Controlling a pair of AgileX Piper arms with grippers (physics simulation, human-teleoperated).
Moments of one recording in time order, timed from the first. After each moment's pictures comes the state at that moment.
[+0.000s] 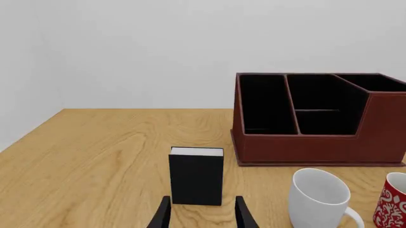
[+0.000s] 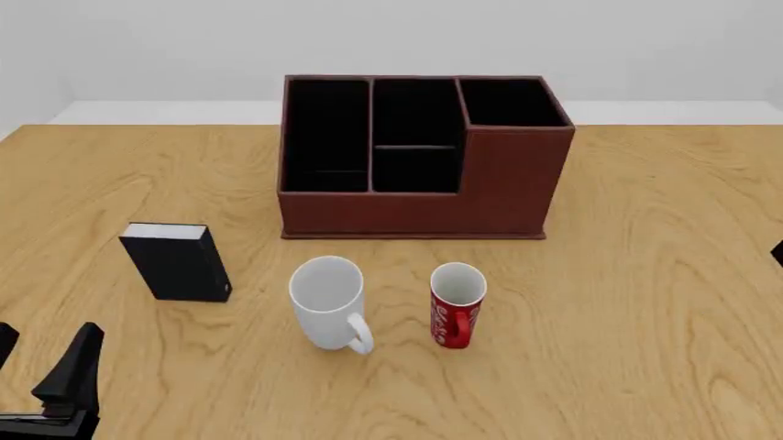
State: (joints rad) left arm 0.00 0.01 0.00 0.00 0.00; right arm 0.42 0.23 -0.69 0.42 -0.34
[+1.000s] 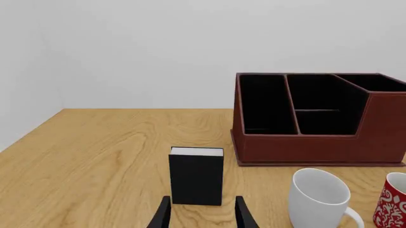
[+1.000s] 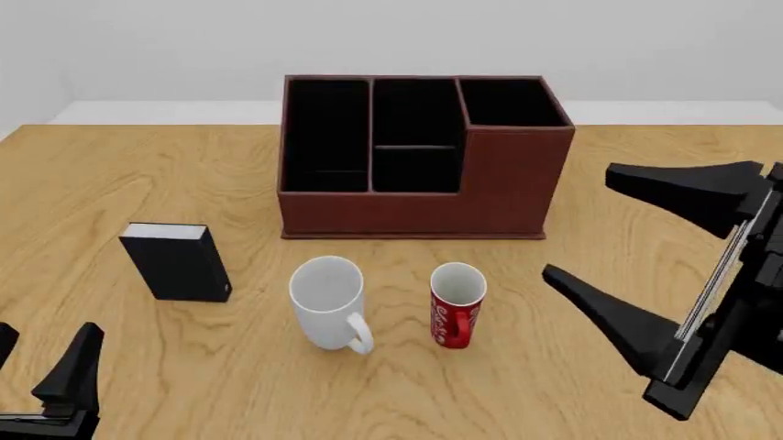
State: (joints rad) left arm 0.00 0.01 0.00 0.00 0.00; right arm 0.80 0.59 -0.70 0.27 -0.55
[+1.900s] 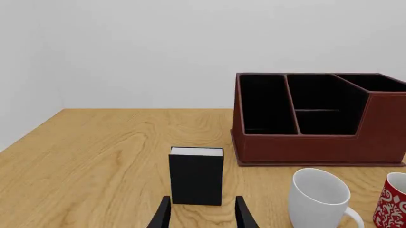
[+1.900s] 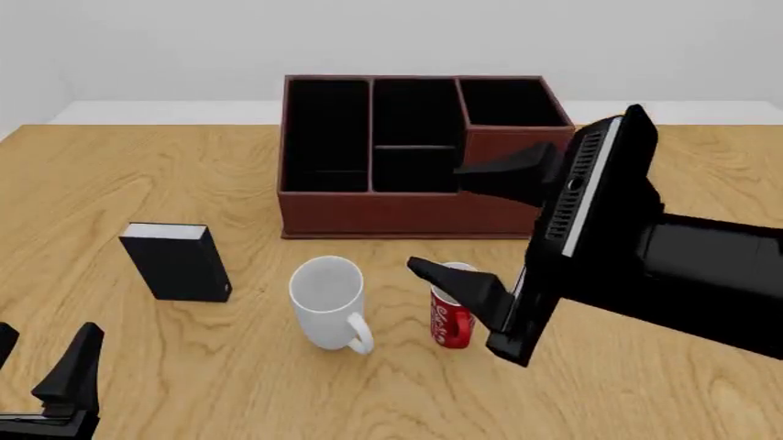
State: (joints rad) left arm 0.00 0.01 0.00 0.00 0.00; right arm 0.91 0.97 -0.91 0.33 -0.46
